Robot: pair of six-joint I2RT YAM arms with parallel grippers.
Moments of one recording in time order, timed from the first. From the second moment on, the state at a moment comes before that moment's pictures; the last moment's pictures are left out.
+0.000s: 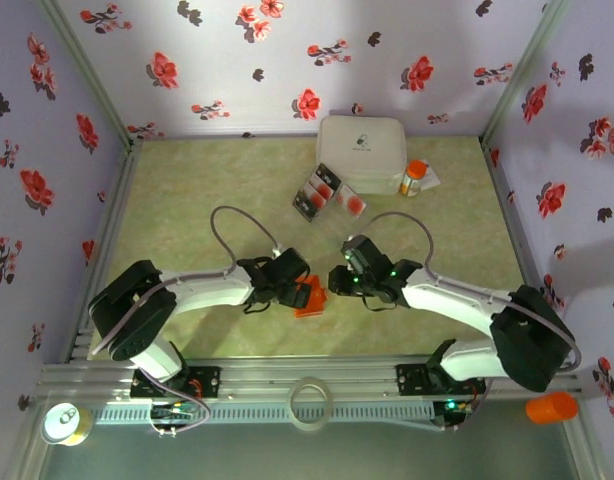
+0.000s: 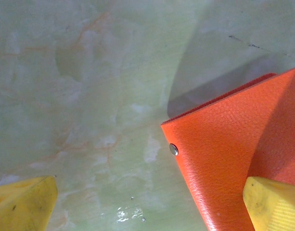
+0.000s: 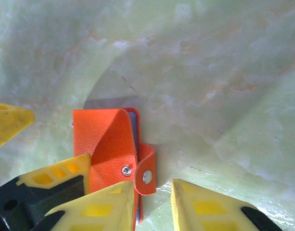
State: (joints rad) left arm -0.99 1.60 0.83 -0.42 -0.24 -0.59; right arm 0.80 1.32 0.67 -0.32 -0.09 0.78
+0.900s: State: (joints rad) left arm -1.00 1.60 0.83 -0.42 -0.26 -0.59; right arm 0.81 1.54 0.80 -0.36 -0.14 0.71
